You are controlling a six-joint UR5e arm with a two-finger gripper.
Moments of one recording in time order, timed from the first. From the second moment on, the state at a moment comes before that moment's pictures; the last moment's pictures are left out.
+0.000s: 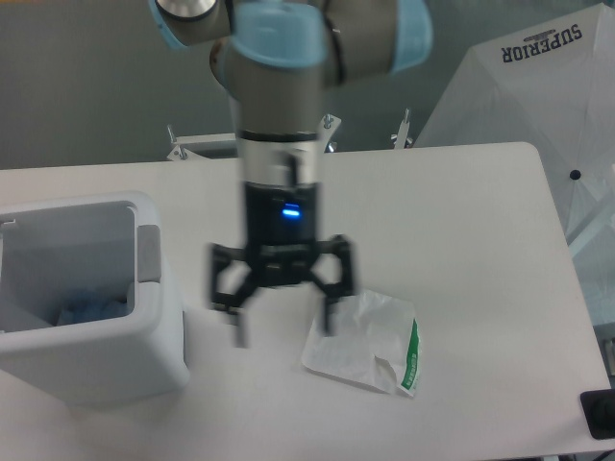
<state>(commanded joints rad) 2.44 -1.88 -1.50 -0.69 1.42 -0.02</state>
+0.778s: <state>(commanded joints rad) 2.55 -2.03 -1.63 -0.71 1.64 0.06</state>
